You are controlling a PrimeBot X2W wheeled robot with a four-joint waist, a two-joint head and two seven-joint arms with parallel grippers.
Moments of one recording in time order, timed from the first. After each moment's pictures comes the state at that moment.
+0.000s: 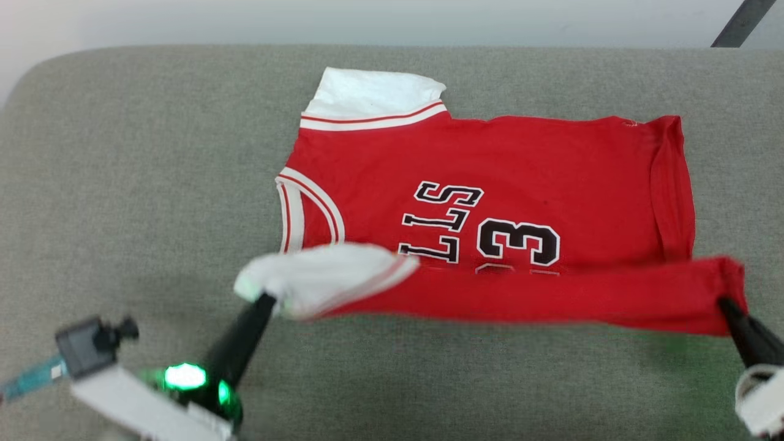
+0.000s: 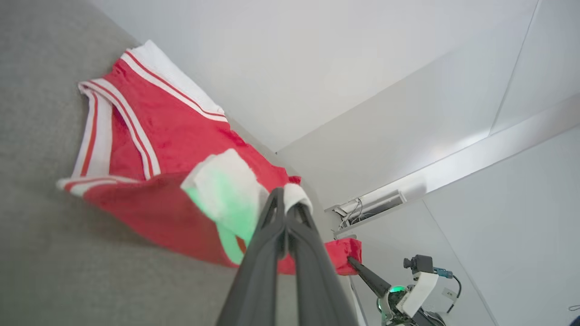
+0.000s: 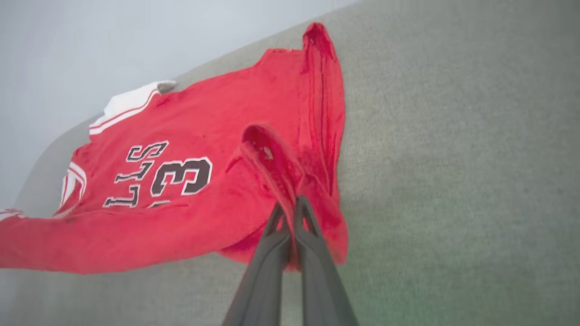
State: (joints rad) left arm -0.10 0.73 -0.52 -0.31 -1.52 -0.13 -0.24; right arm 0.04 -0.12 -0.26 -0.29 0.59 0.13 0.56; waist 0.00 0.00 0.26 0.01
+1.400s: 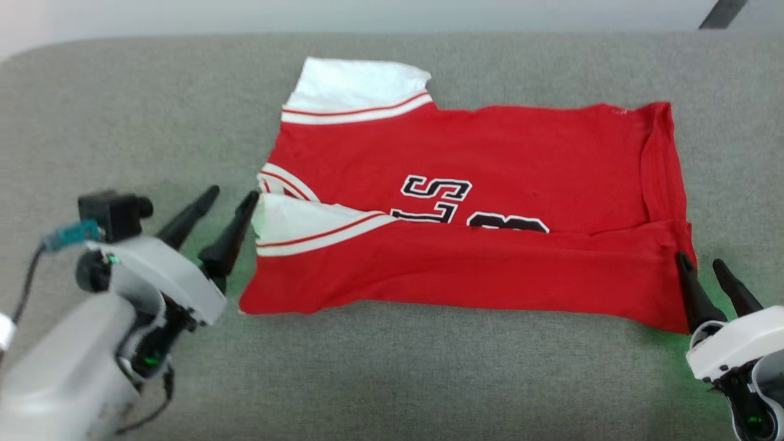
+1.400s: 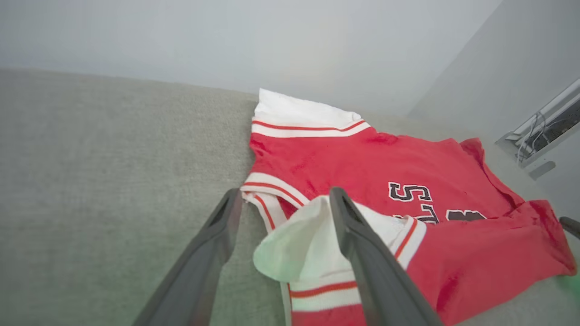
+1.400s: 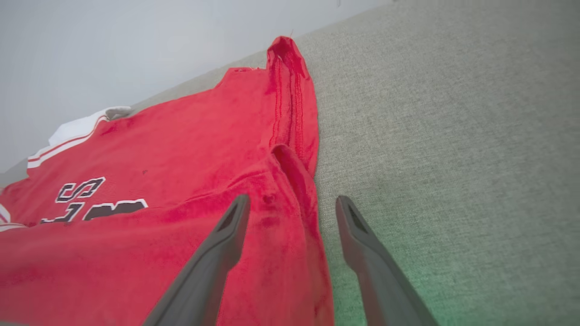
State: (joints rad) left arm -0.66 0.65 -0.75 0.44 -1.12 -0.13 -0.21; right arm -0.21 -0.18 -0.12 0.19 0.53 0.13 0.16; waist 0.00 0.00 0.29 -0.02
